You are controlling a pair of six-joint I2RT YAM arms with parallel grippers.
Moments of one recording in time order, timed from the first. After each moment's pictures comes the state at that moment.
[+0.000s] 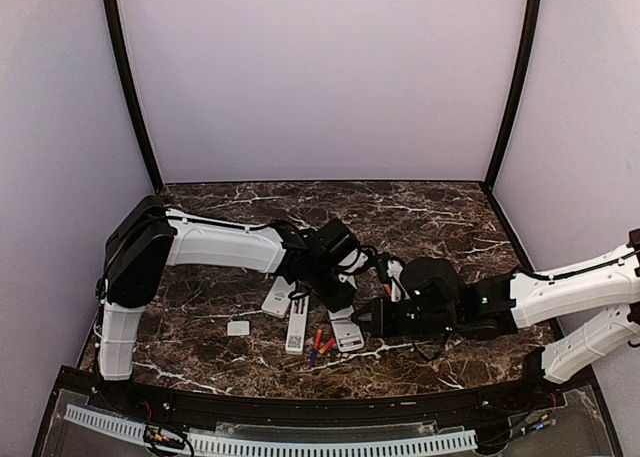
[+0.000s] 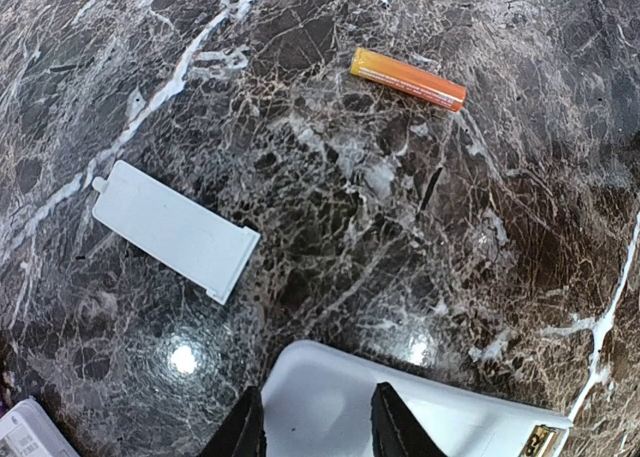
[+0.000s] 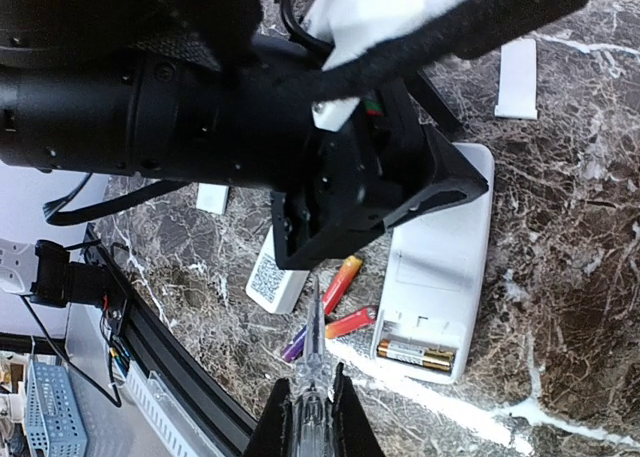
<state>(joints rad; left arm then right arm) -1.02 2.14 1.56 -0.52 0.02 -0.10 1.19 1.28 0.65 -0.01 0.11 0.90</state>
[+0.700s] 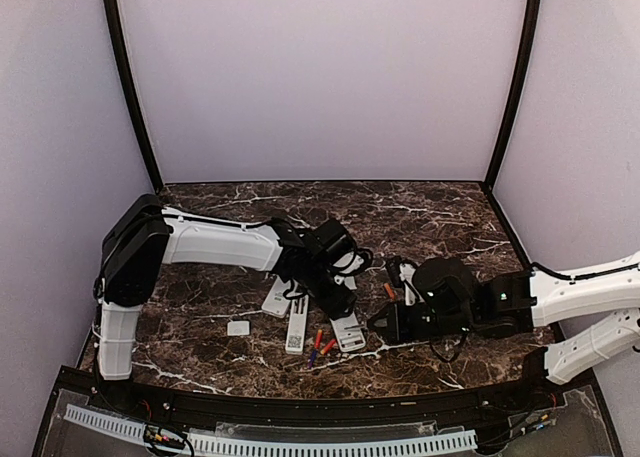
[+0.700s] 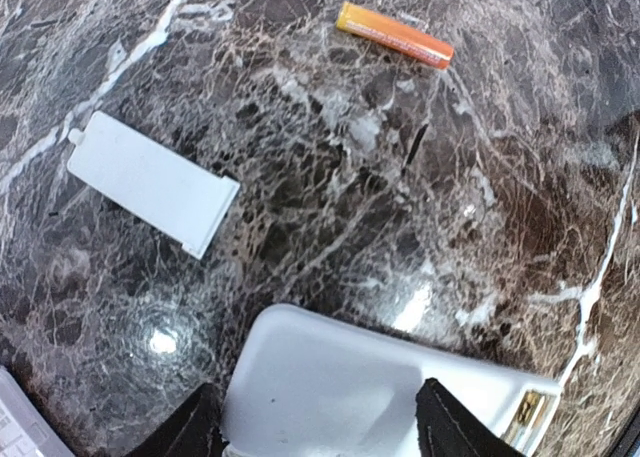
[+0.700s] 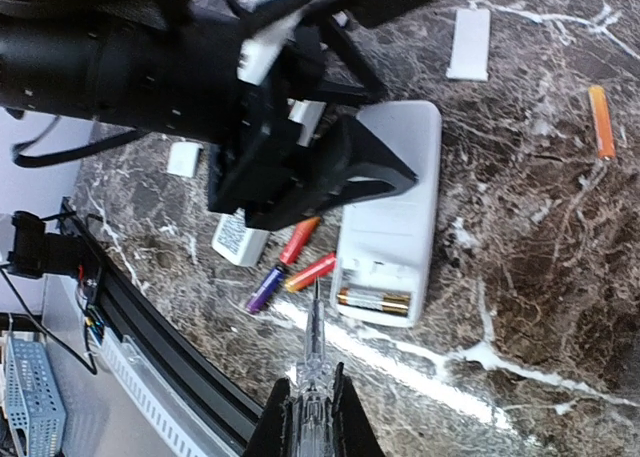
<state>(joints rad) -1.01 2.12 1.55 -0.55 0.06 -0.12 1.20 1.17 0.65 -0.19 0.11 0.88</state>
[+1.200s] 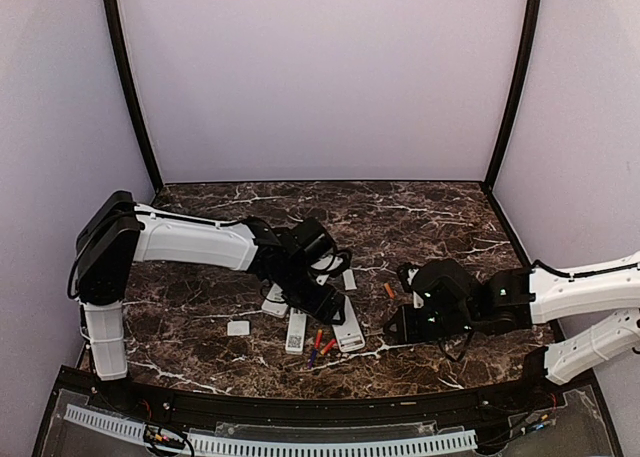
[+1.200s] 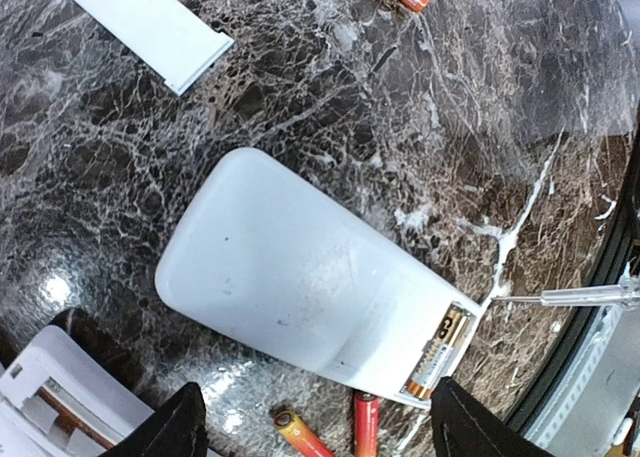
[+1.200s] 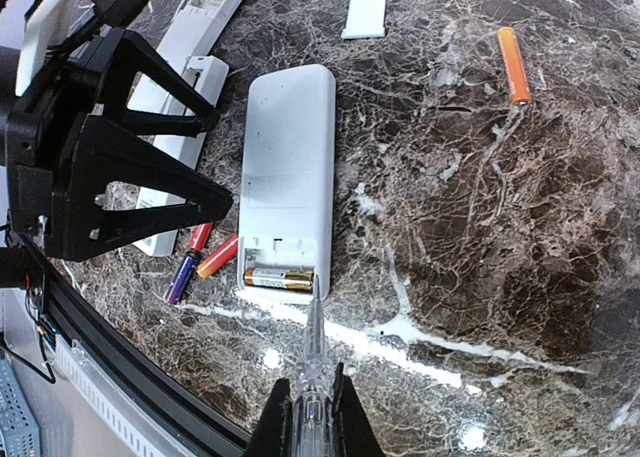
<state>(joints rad) -0.97 1.97 1.38 -0.55 0.25 -0.36 1.15 1.17 0.65 -0.36 0.12 0.91</state>
